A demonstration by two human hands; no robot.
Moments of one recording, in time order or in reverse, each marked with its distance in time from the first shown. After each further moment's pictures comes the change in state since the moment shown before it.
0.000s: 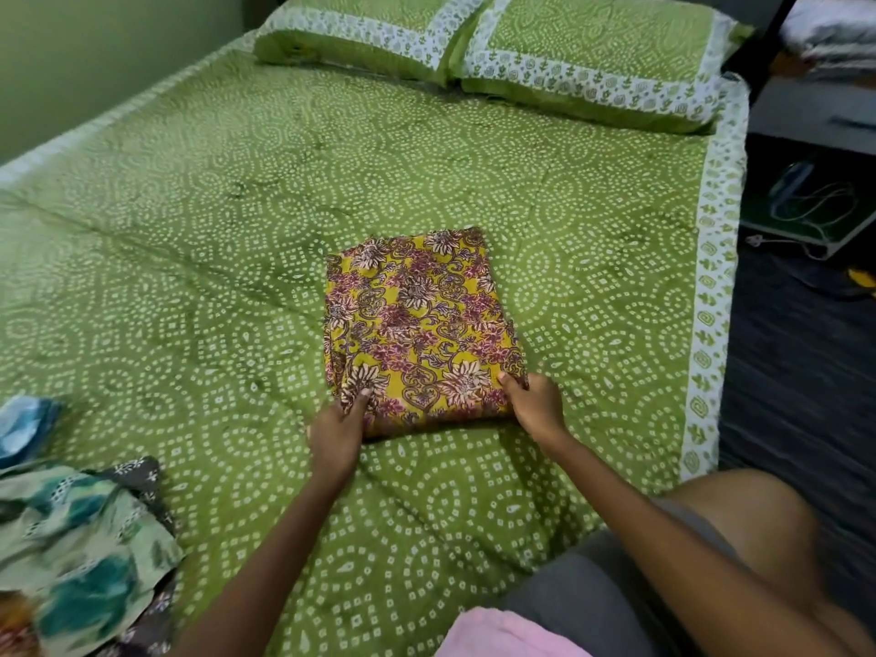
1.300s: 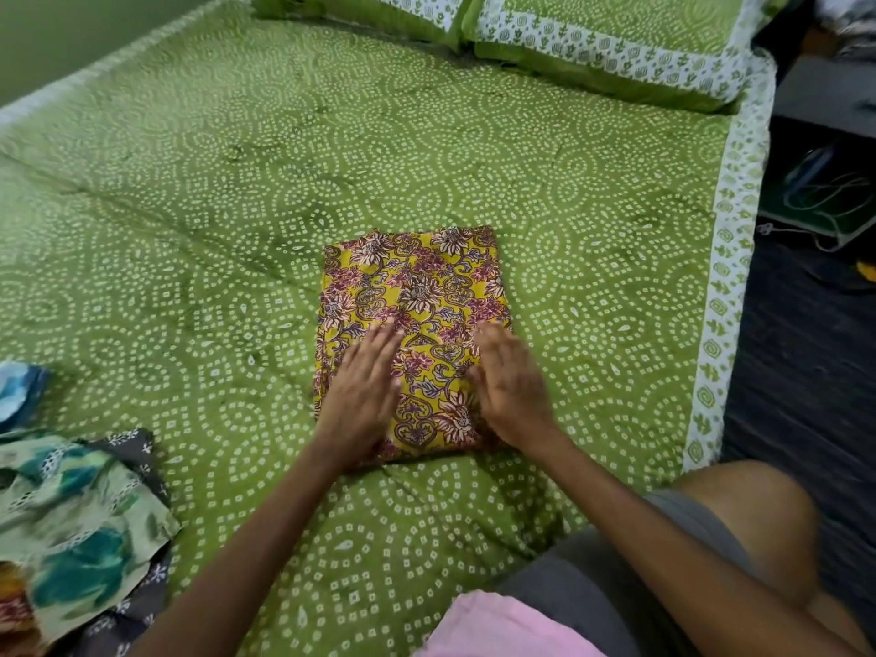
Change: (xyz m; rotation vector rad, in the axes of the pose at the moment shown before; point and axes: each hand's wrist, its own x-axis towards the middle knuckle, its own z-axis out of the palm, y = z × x) left_hand -0.006 0.020 -0.004 0.546 -0.118 0.895; right_hand -0.021 -0.006 0.020 -0.669 0.099 -0.824
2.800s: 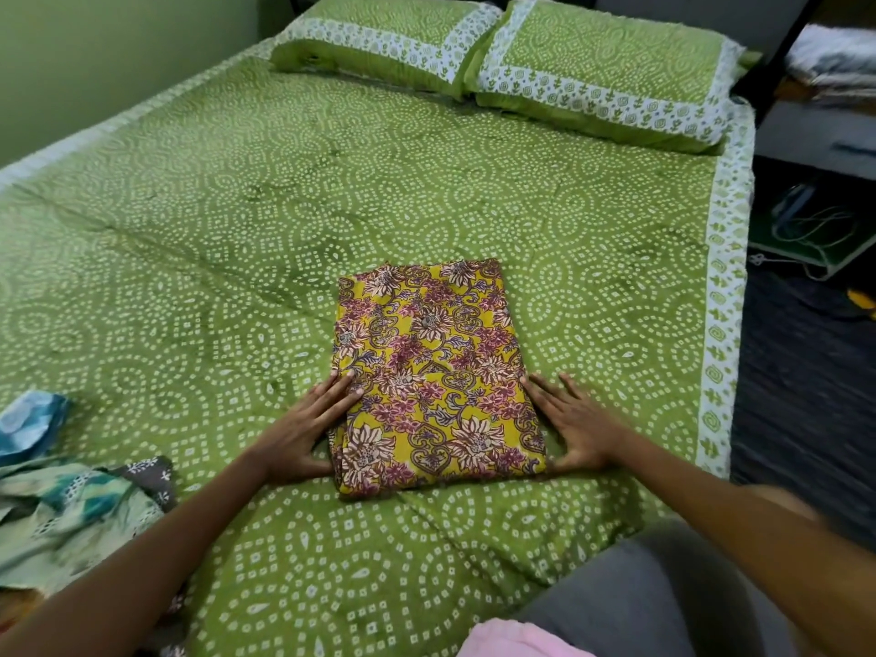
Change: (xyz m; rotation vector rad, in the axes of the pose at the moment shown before) left_hand -0.023 -0.126 -0.017 -0.022 -0.333 0.271; right_hand -0.010 0.105 -0.009 -0.197 -0.568 -0.332
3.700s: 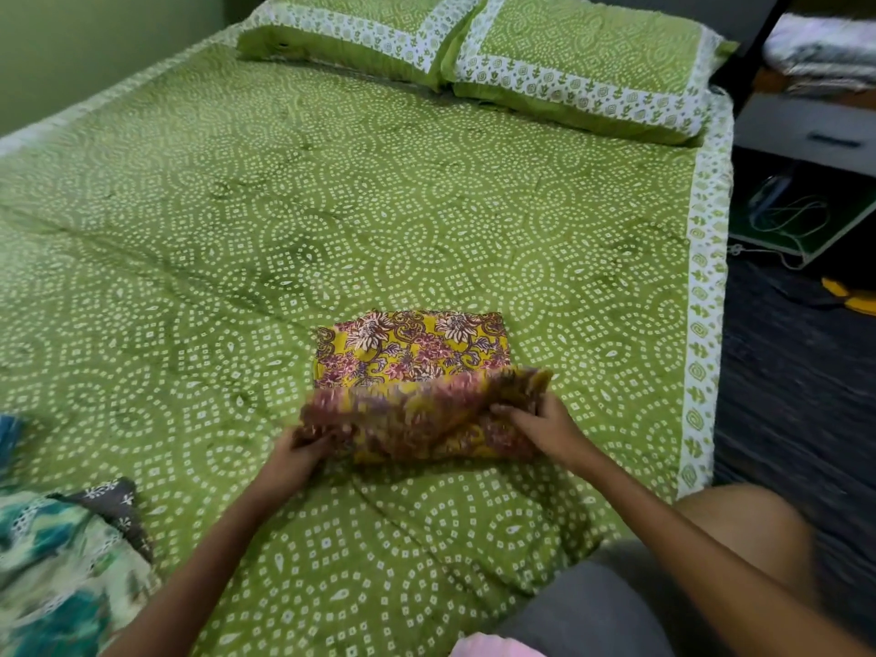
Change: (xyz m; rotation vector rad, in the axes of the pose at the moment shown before) left_hand 0.020 0.079 -0.009 -1.056 0.308 -0.722; right_hand 0.010 -0.057 -0.035 1.437 0.388 0.506
